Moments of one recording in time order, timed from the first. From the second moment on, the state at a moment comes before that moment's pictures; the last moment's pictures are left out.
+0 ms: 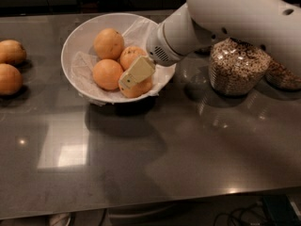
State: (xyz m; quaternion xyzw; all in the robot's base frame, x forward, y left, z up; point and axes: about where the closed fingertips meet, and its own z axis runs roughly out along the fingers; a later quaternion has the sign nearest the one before) arm 0.577 0.011 0.924 -0.48 0.78 0.13 0.37
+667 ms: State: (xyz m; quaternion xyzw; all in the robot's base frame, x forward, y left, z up) arm 0.572 0.011 0.916 -0.47 0.79 0.12 0.36
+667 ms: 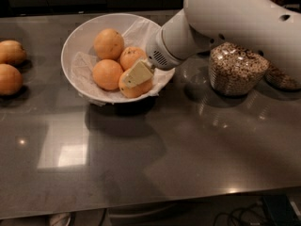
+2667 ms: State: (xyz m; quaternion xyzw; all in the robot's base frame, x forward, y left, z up) arm 0.569 0.034 0.870 -0.46 0.82 0.12 0.32
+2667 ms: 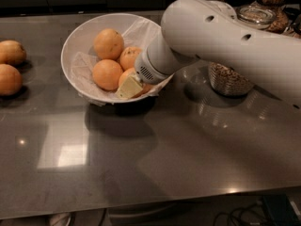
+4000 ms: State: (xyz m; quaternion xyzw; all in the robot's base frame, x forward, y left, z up) arm 0.580 0.031 0.861 -0.44 0.83 0.12 0.32
